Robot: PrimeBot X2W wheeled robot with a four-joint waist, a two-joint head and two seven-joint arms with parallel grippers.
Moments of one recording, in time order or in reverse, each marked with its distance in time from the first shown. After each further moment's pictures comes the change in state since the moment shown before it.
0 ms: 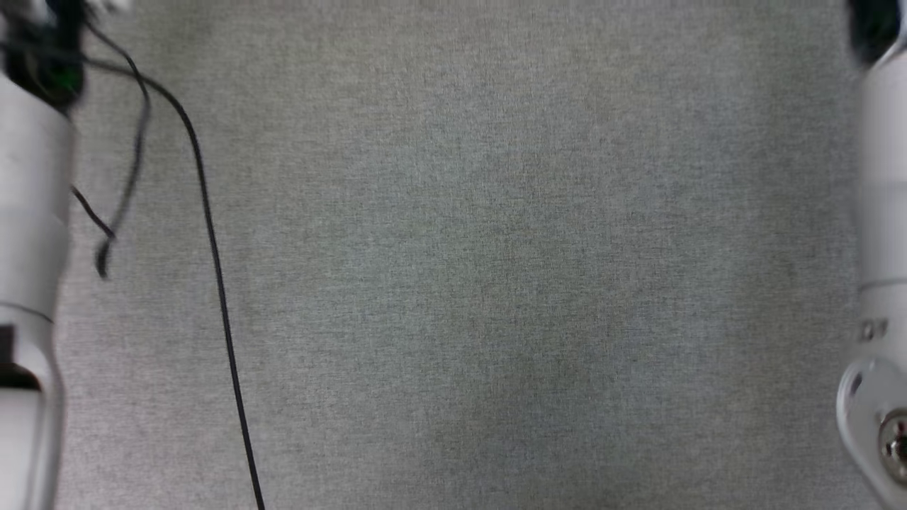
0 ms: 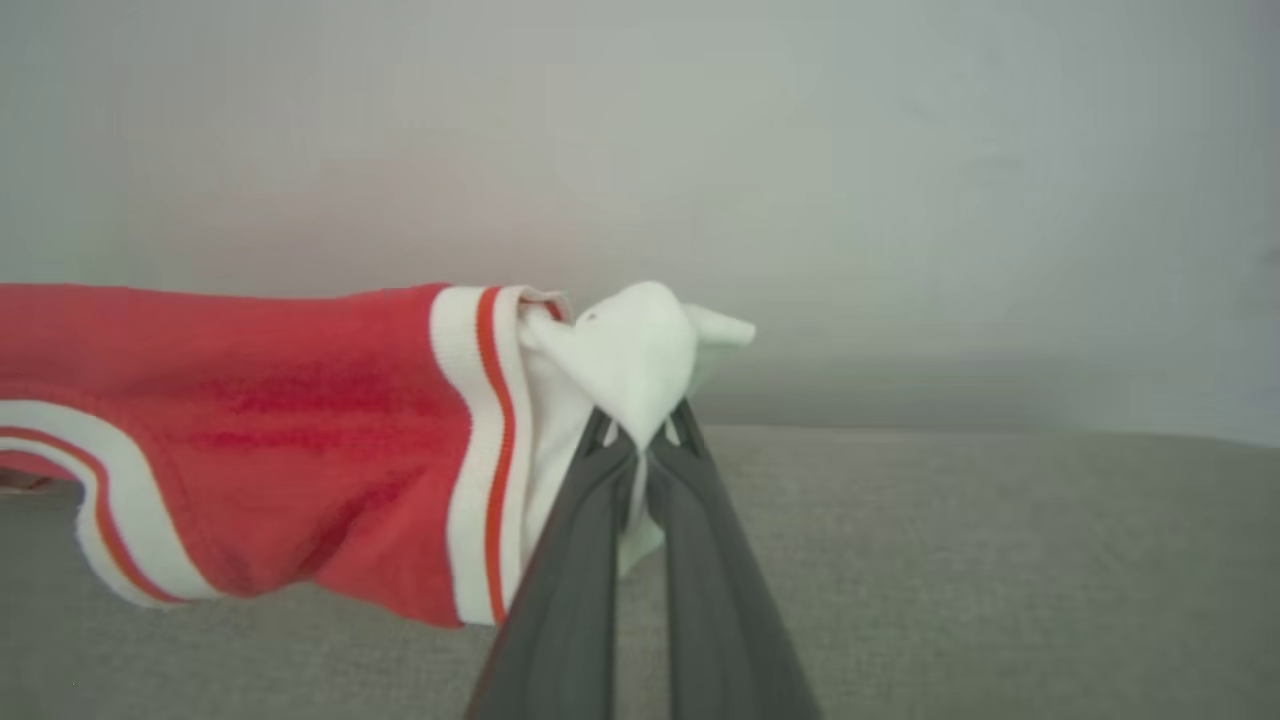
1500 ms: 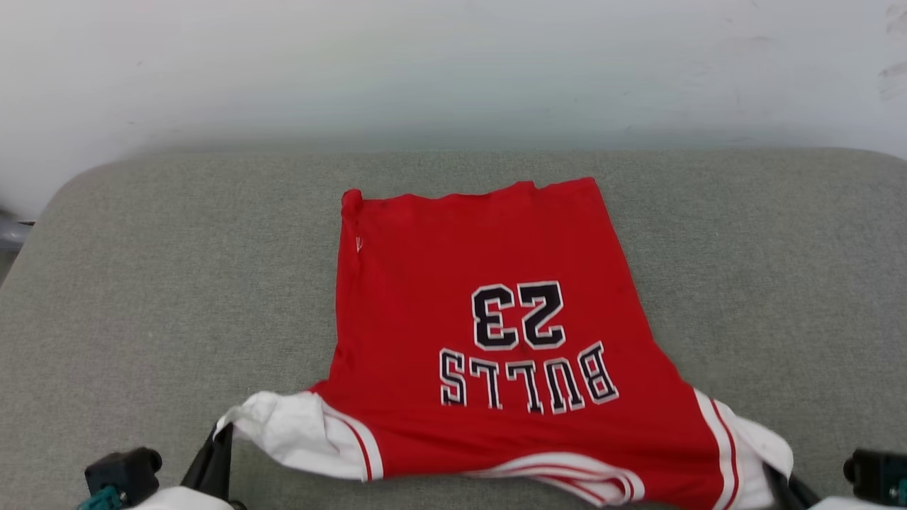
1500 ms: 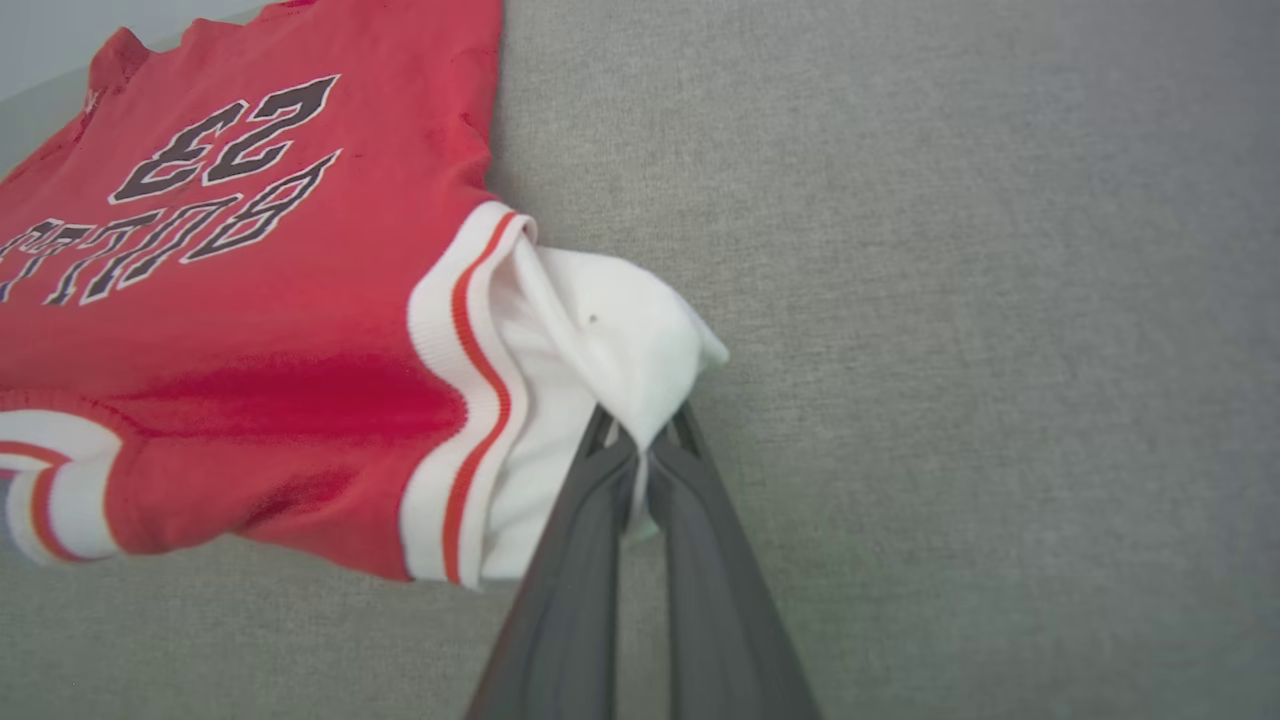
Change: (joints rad) left arm 1.349 -0.003 0.135 -0.759 0.001 0.227 0.030; right arm 1.474 0.005 0.036 -0.874 0.271 0.001 0.214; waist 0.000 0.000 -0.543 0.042
